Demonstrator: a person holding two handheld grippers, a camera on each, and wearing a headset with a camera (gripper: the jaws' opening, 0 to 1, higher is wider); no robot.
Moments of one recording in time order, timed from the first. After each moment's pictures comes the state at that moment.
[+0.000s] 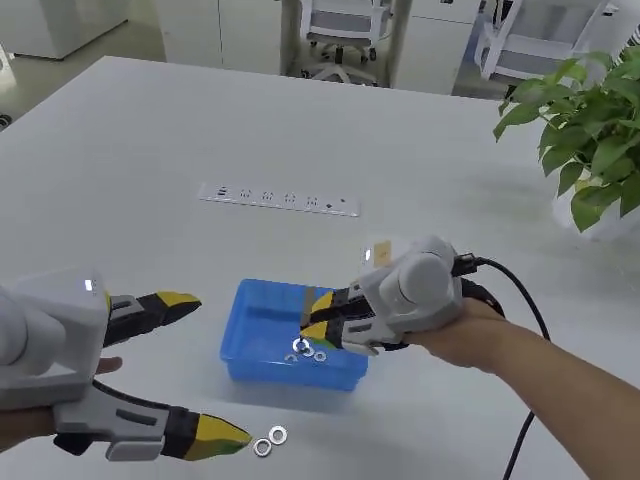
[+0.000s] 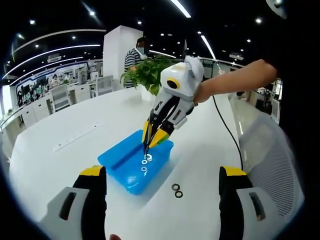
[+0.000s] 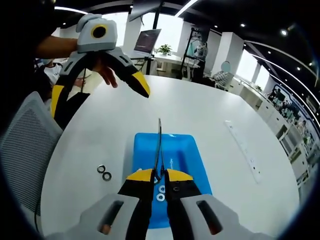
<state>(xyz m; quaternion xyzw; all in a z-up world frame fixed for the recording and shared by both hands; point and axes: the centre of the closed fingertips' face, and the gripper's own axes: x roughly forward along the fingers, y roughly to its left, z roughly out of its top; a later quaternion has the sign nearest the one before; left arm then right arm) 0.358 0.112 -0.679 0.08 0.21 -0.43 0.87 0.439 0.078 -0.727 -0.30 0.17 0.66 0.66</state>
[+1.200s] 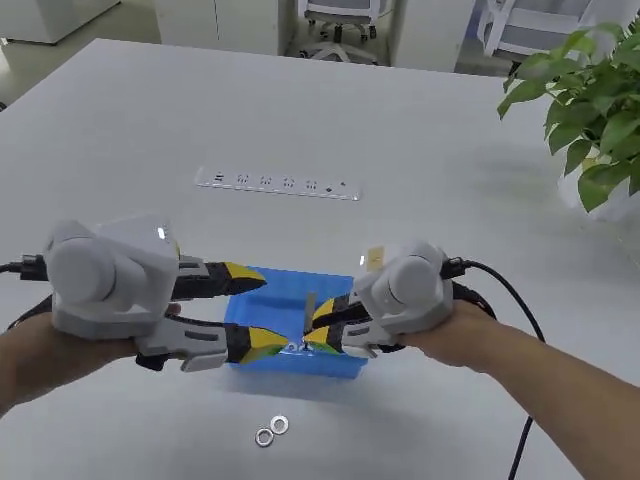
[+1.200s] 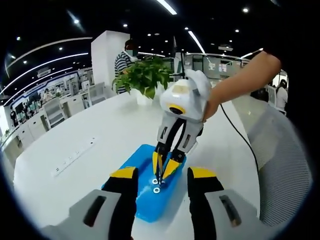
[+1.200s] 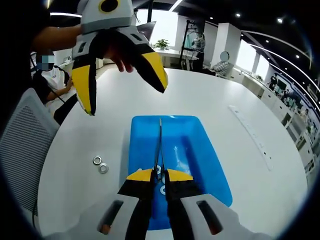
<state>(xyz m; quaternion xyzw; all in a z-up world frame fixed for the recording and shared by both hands) 0.414 0.080 -0.677 0.14 0.19 -0.46 0.86 0.441 0.073 -0.763 -0.29 0.21 0.66 0.66</state>
